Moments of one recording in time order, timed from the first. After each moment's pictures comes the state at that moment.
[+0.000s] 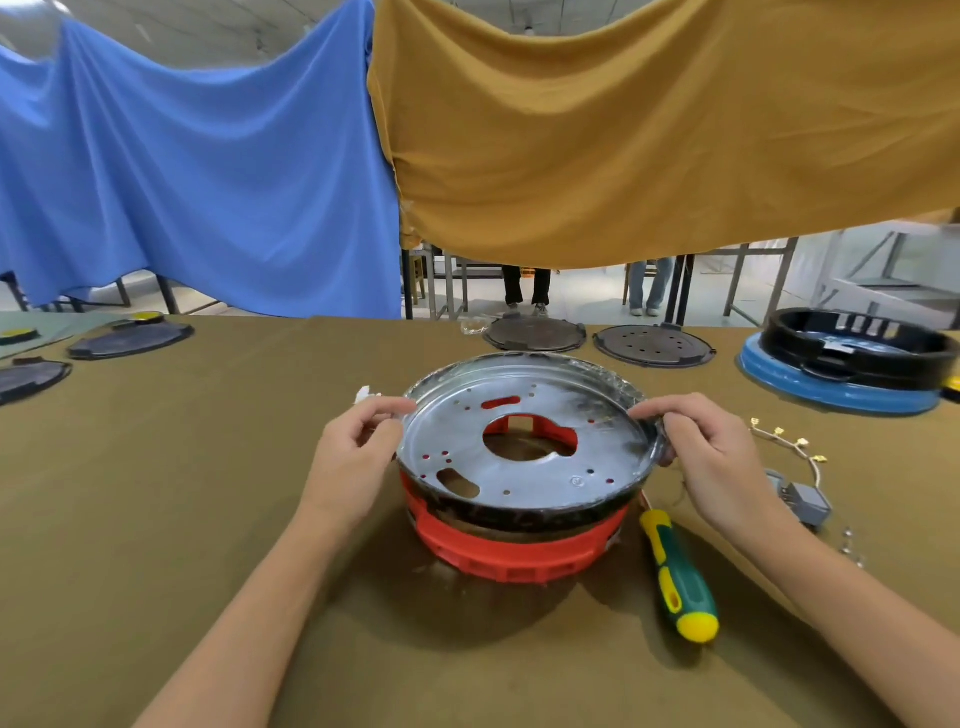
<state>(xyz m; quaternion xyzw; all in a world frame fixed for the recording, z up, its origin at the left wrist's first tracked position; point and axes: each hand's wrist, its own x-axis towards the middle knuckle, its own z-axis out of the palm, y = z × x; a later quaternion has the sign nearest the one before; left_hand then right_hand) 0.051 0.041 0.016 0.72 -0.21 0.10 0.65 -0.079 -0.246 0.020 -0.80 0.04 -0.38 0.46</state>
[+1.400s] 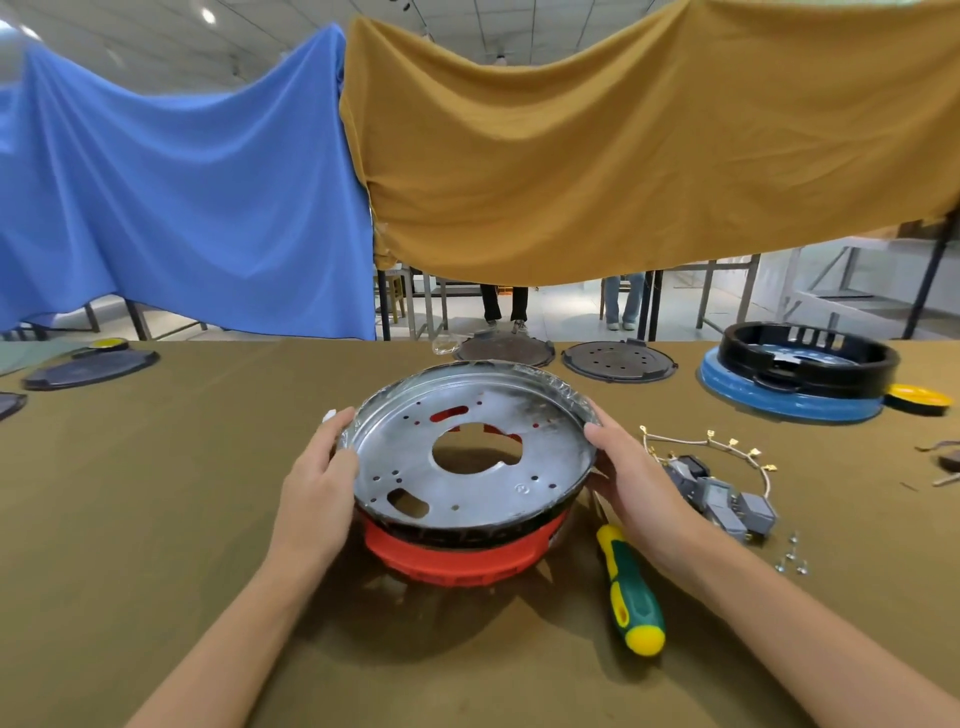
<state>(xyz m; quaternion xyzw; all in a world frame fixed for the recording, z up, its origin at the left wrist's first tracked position) 0.047 0.034 0.011 0.76 -0.15 0.09 0.63 -0.063 -0.231 0.016 -0.72 0.06 -0.18 0.67</state>
